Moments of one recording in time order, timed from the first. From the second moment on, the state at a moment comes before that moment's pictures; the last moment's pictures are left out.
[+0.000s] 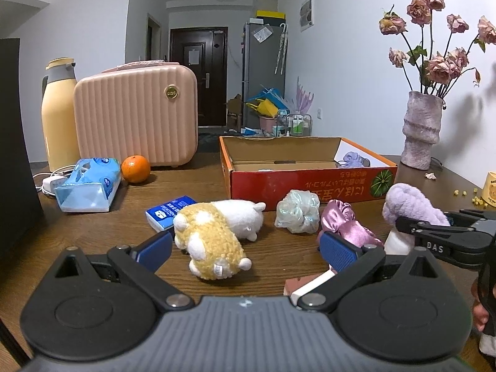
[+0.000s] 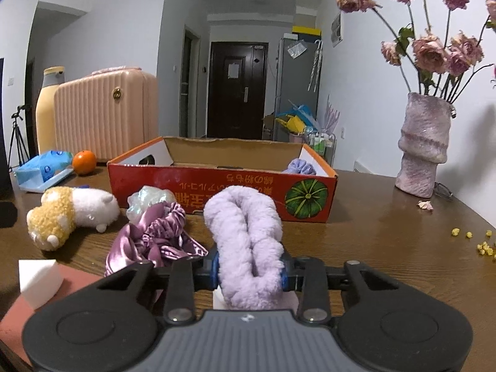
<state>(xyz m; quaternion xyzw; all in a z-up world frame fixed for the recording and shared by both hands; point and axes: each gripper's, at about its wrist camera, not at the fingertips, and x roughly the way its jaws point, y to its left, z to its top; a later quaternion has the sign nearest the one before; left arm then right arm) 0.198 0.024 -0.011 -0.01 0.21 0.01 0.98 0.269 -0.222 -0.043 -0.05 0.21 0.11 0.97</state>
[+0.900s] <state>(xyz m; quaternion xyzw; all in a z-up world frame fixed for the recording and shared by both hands) 0.205 0.011 -0.026 -0.01 0.23 0.00 0.97 0.213 -0.251 -0.031 0.05 0.17 0.11 0.98</state>
